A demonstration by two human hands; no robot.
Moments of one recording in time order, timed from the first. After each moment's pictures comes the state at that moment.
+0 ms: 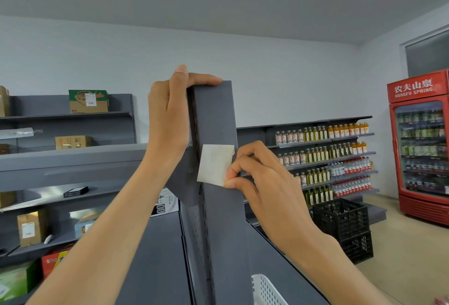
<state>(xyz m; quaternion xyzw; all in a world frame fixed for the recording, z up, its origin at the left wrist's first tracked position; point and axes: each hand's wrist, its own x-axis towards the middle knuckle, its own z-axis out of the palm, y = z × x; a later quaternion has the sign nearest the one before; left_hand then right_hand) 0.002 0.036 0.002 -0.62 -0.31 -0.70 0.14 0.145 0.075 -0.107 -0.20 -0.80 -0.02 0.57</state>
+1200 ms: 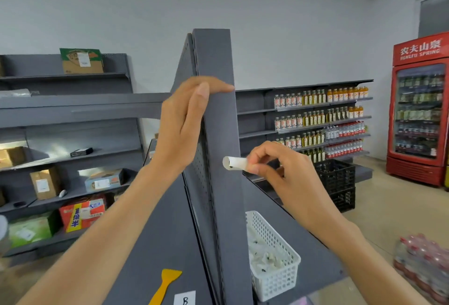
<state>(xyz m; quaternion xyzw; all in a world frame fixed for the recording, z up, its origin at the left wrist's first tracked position) 0.015 -0.011 -0.088 -0.70 -0.35 -0.59 0.17 0.196 0.033 -0.162 -0.22 -0.81 0.19 0.51</state>
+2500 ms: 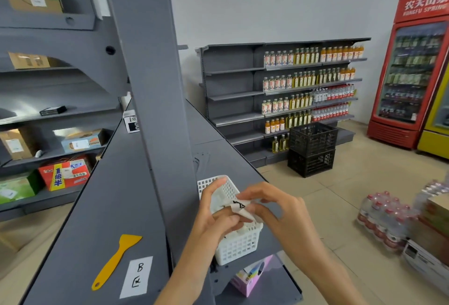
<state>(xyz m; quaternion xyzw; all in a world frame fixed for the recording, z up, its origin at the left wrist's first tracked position) 0.101 0.016 -0.305 -0.47 -0.49 -0.60 -0.42 0.249 0.091 -0.299 -0.30 -0.79 0.28 0.46</state>
